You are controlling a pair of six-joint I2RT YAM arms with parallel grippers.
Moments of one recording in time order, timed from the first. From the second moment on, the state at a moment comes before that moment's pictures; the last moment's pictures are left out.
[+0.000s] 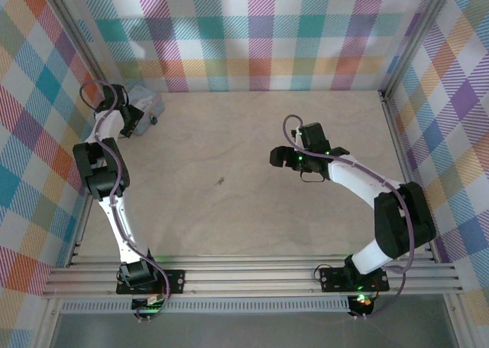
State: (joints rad) left arm 0.26 2.18 1.79 -0.56 0.05 -0.78; right arm 0.43 1.54 1.00 -0.34 -0.21 0.49
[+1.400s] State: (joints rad) left arm 0.38 1.70 1.14 -0.57 0.44 -0.70; right arm 0.66 1.82 1.39 -0.50 -0.19 0.43
